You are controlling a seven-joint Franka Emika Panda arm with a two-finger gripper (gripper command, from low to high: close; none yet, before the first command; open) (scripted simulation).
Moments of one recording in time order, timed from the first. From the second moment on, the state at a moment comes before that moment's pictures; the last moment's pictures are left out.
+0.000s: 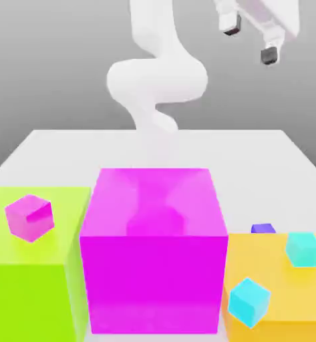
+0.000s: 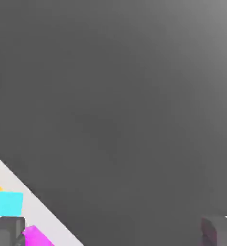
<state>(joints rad) 0.19 -0.53 0.11 -2.47 -0.25 2.45 0.27</state>
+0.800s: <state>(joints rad) 0.46 -0.16 0.08 -2.70 -0.35 2.68 -0.63</state>
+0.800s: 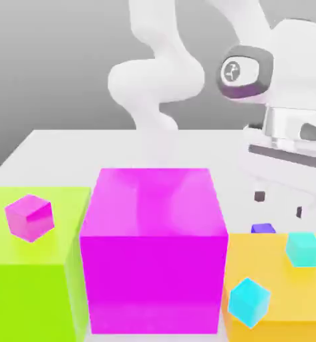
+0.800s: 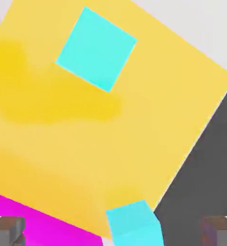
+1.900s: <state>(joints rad) 0.79 0.09 -0.02 -2.85 -0.19 2.98 -1.52</state>
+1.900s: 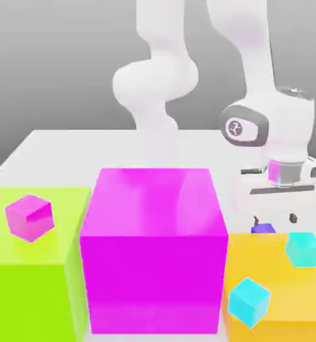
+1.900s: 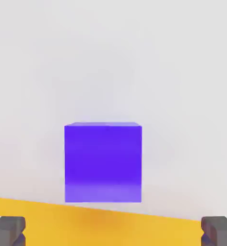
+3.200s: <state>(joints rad) 0.82 0.01 -0.02 -2.88 -0.07 2.91 -1.60</state>
